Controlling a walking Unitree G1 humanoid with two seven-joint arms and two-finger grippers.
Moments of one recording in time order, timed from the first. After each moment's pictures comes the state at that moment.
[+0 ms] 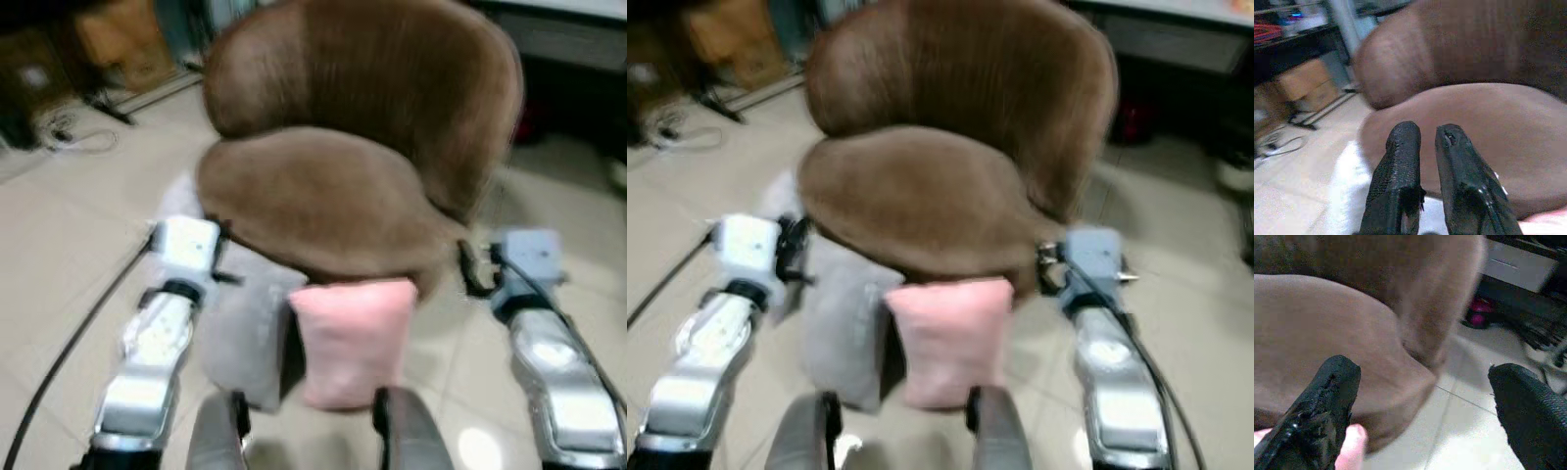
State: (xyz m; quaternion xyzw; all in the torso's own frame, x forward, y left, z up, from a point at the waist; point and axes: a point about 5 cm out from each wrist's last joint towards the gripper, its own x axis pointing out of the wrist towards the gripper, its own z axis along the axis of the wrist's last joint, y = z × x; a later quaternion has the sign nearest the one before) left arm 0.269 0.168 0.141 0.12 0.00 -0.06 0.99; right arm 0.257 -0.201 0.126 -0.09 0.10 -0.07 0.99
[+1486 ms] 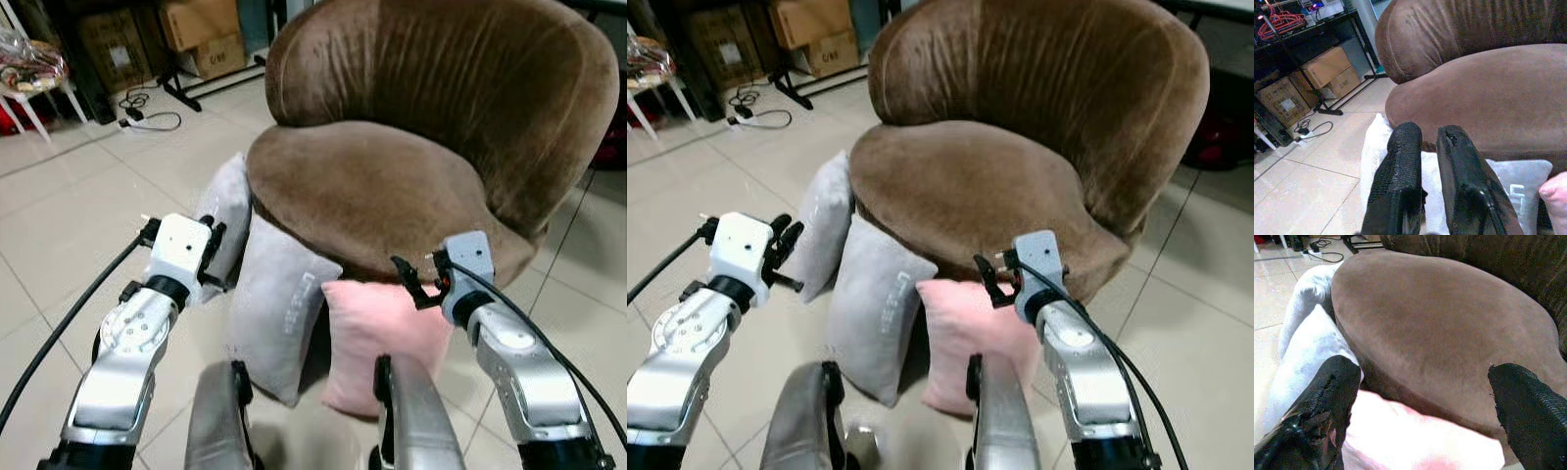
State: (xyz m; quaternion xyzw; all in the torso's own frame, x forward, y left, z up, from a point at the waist) left arm 0.271 0.185 0.141 0.17 0.02 -0.11 0.98; right arm 0.274 -0.166 0.105 -0.07 0.14 0.11 0.98
